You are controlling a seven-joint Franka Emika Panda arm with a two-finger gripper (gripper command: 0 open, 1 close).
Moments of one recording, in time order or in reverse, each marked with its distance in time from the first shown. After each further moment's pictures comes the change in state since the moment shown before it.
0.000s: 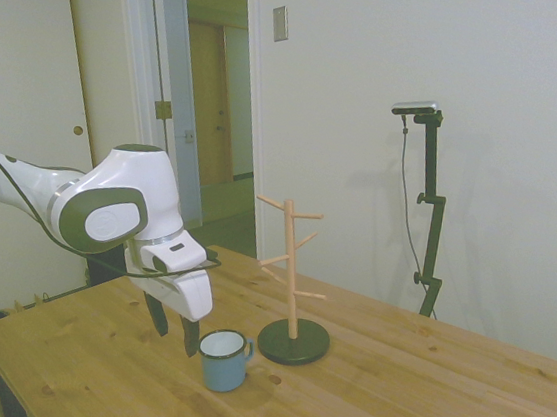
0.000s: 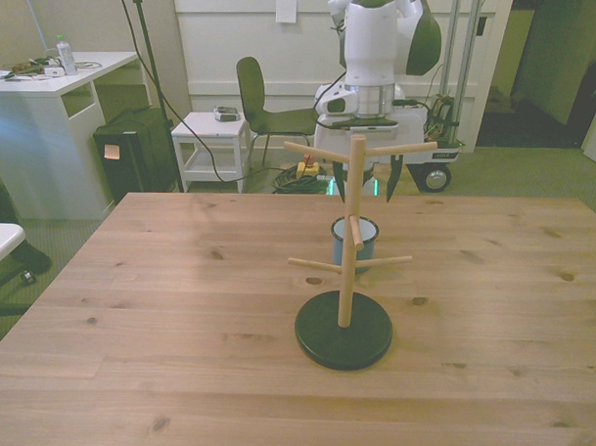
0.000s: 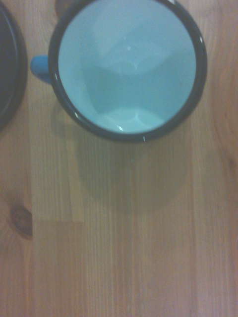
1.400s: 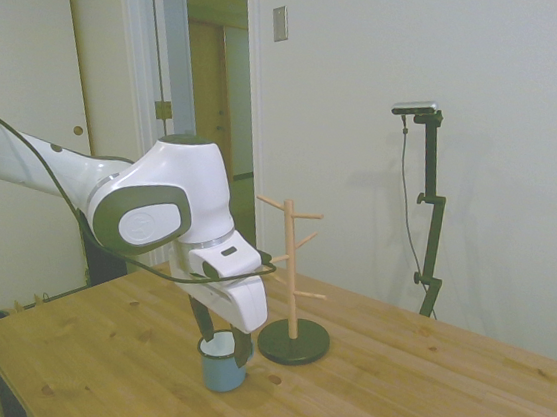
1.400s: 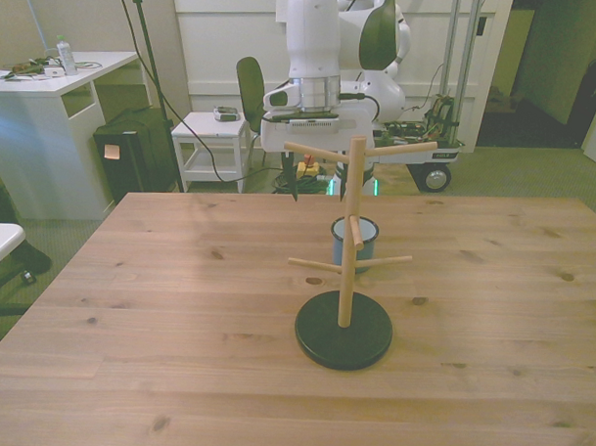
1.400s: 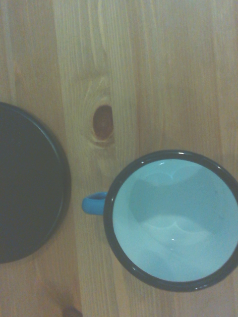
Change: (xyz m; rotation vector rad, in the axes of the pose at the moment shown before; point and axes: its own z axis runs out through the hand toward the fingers) arm 0.081 0.043 -0.012 0.022 0.015 0.060
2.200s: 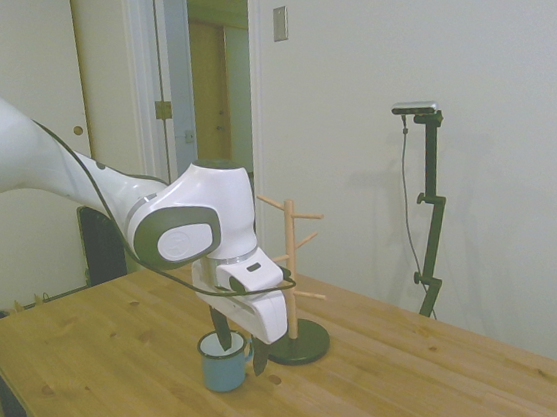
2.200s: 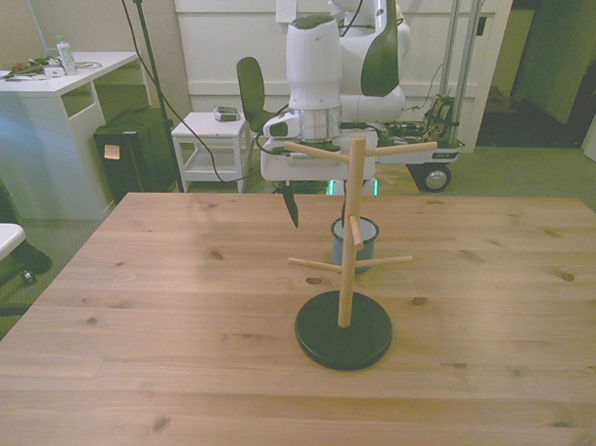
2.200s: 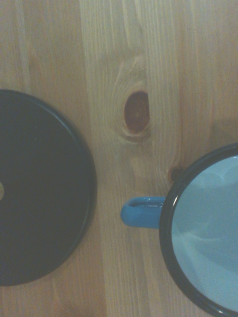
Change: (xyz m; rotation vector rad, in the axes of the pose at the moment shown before) arm 0.015 -0.030 0.044 -0.014 -0.014 -0.021
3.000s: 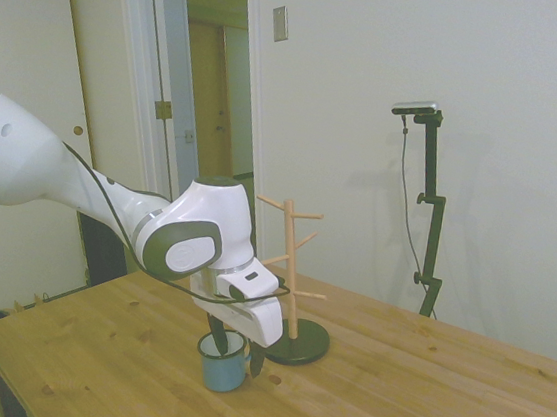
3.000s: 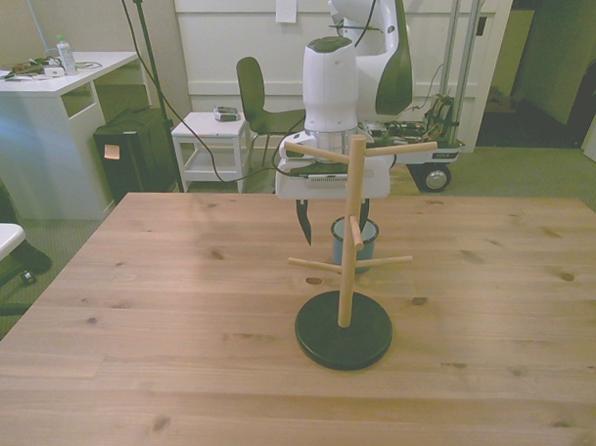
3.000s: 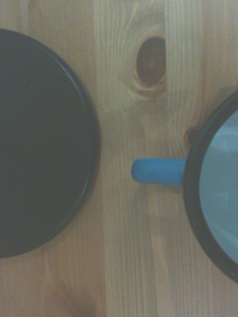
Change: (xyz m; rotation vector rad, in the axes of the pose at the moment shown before) arm -0.010 -0.024 0.029 -0.010 -0.007 -0.037
